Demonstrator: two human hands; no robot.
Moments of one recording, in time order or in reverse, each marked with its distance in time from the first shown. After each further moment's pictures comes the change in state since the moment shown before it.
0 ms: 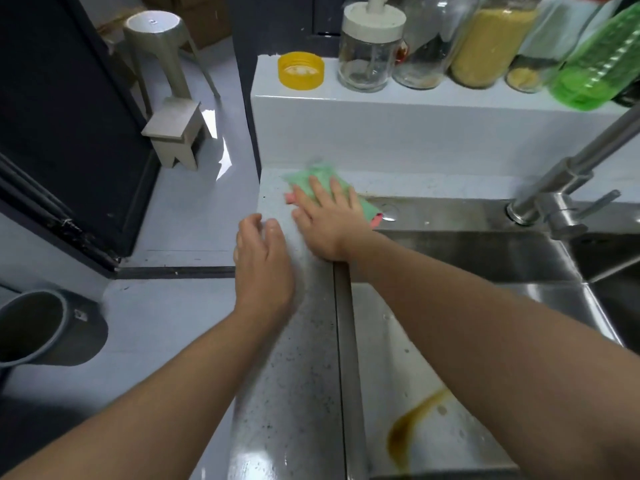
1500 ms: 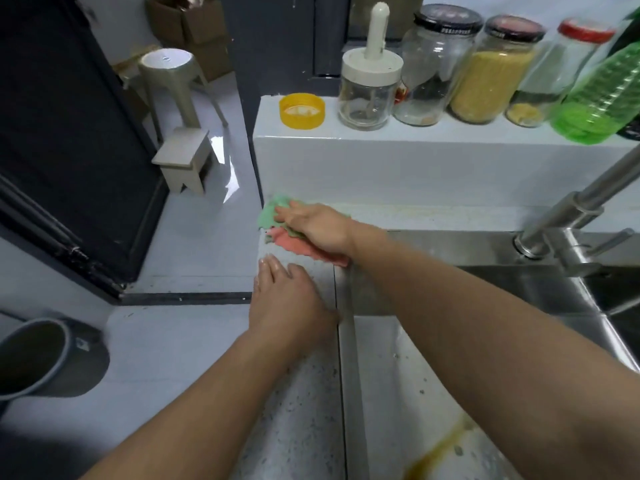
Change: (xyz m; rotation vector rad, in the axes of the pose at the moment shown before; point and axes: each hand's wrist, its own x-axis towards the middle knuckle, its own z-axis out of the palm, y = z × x) left_hand 0.008 0.029 0.010 0.960 -0.490 0.069; right_hand 0.025 -0.009 -0.053 0.504 -0.185 -0.198
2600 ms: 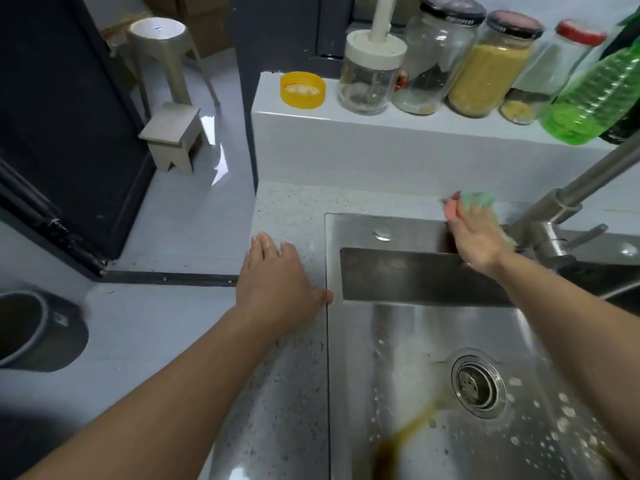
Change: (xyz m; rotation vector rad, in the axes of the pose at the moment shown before) left_hand -0.008 -0.008 0.004 -0.040 0.044 0.029; right_hand -0.116 0.189 -0.072 -0.487 0.328 0.516
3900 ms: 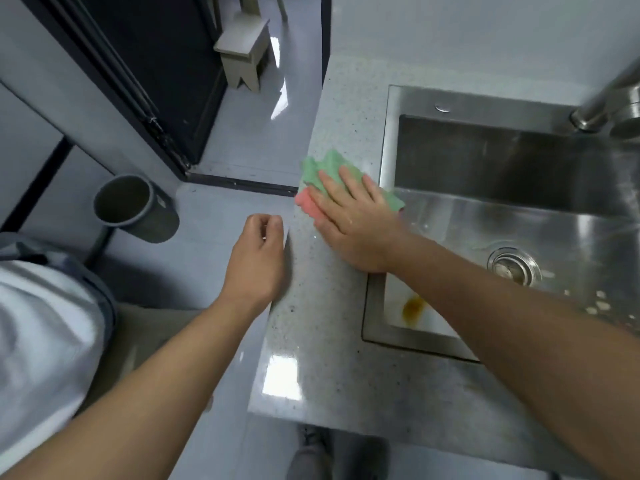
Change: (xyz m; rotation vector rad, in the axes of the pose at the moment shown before) left_hand -0.200 -0.085 0.083 -0.861 0.357 -0.352; right_hand -0.256 -0.206 0.061 -0.033 -0.109 -0.707
